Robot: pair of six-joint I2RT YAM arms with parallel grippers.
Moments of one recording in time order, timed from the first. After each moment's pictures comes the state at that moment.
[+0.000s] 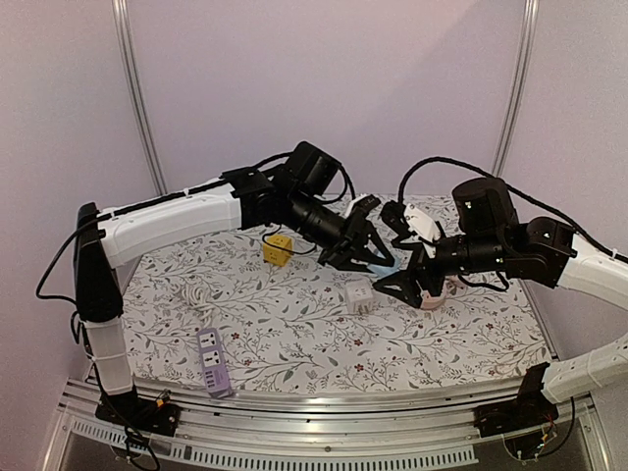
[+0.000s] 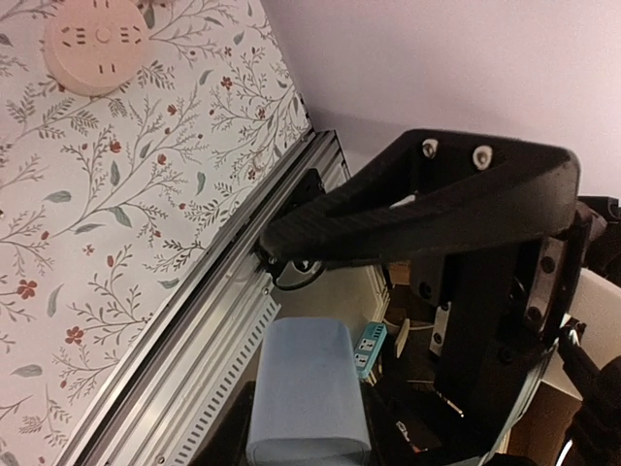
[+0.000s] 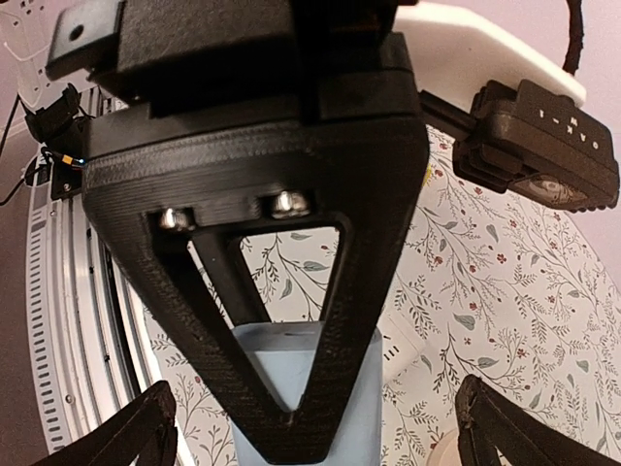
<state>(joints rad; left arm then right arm) -0.97 1.93 1.82 -0.57 0.73 -0.85 0.91 1.15 1.07 -0.49 -0.14 -0.18</state>
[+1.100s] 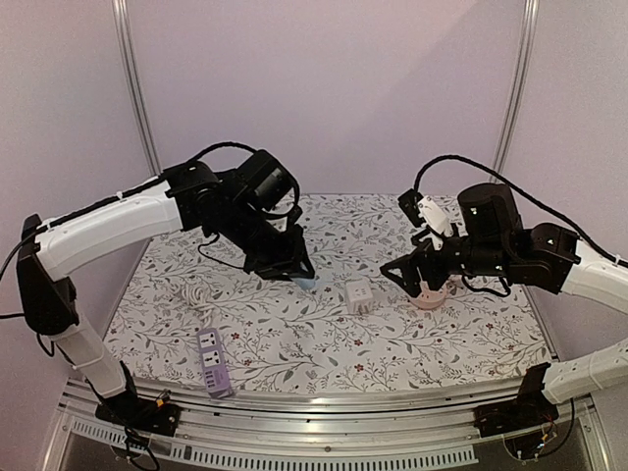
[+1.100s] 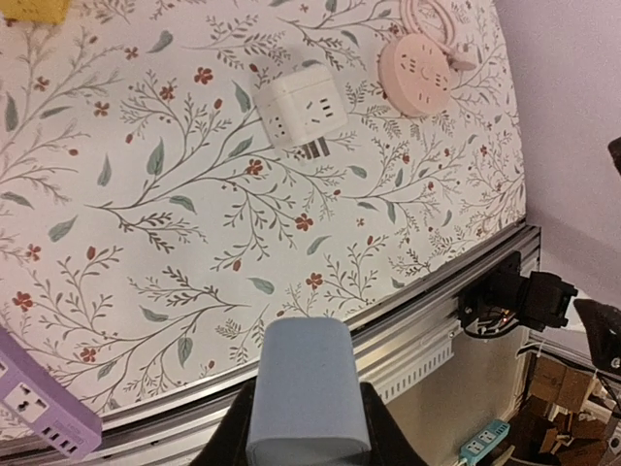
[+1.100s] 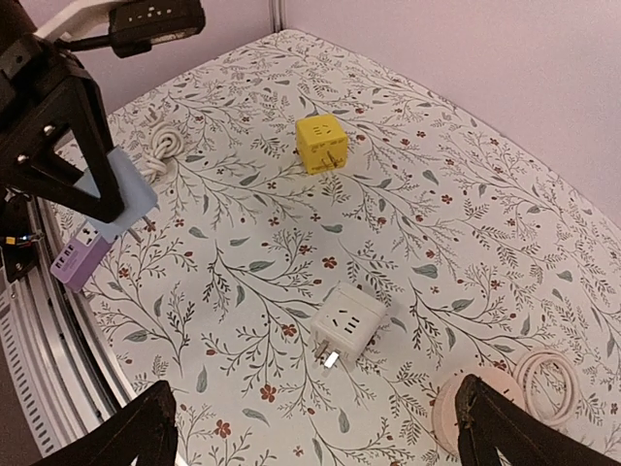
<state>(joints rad) -0.97 1.66 1.63 -0.96 0.17 -0.85 0.91 1.11 1.03 -0.47 0.07 0.07</state>
